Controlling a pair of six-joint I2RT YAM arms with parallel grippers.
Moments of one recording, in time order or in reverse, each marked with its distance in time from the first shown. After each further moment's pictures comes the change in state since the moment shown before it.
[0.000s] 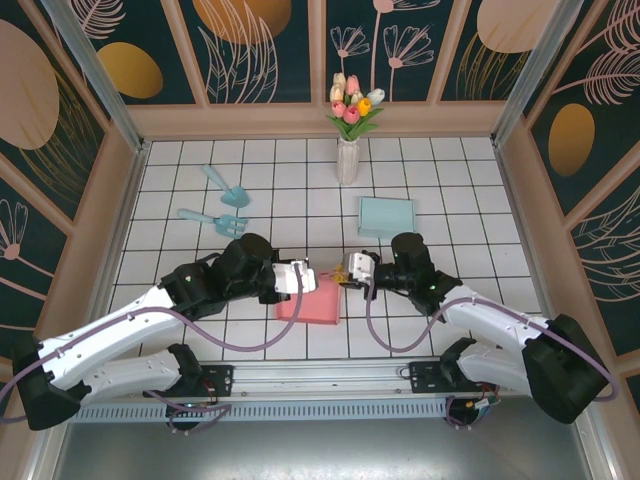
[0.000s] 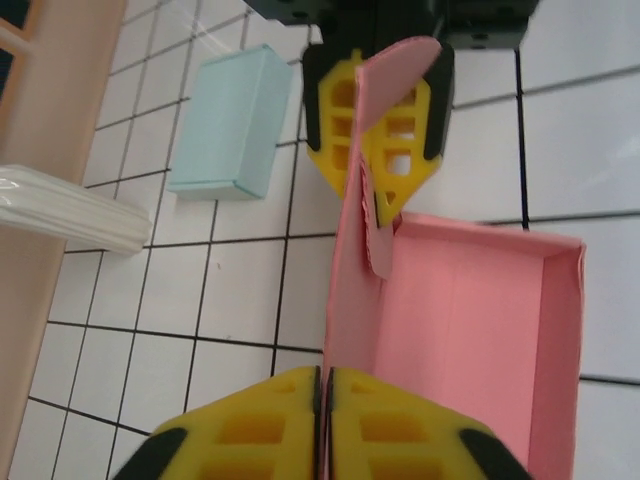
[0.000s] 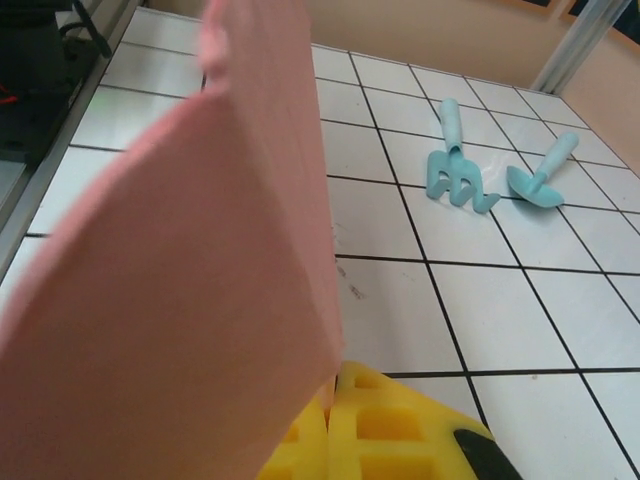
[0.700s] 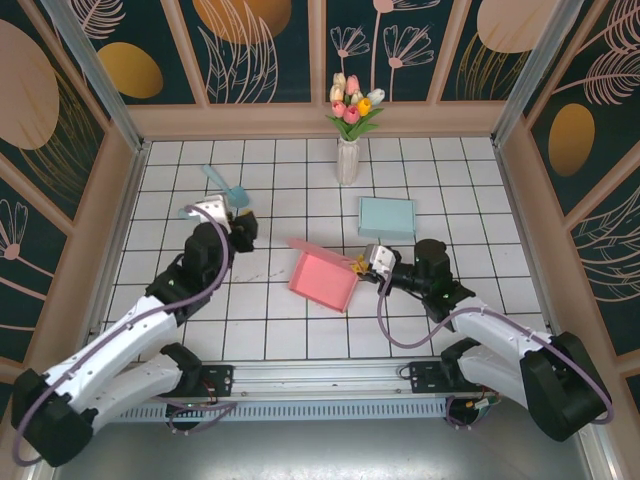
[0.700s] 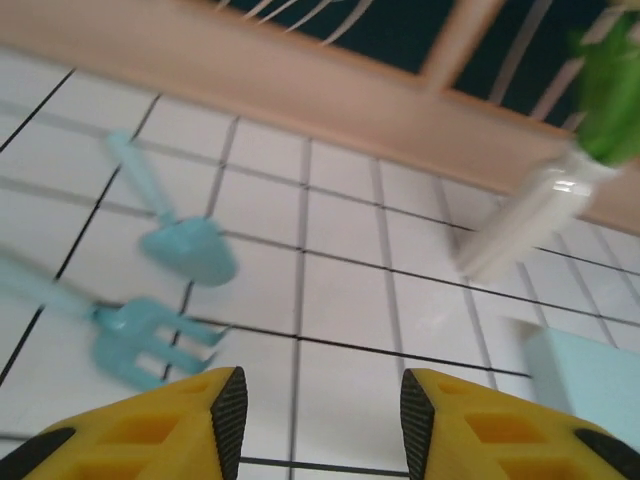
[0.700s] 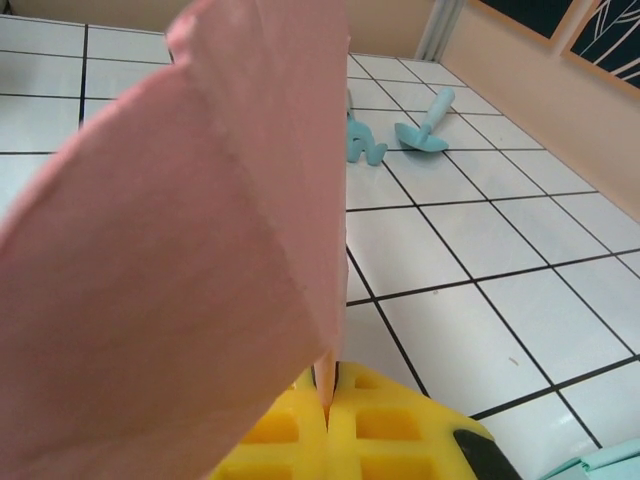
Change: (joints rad) left arm 0.453 -0.048 -0.243 0.413 -0.376 -1.239; right arm -0.150 -0.086 -0.141 0.150 0.033 0.099
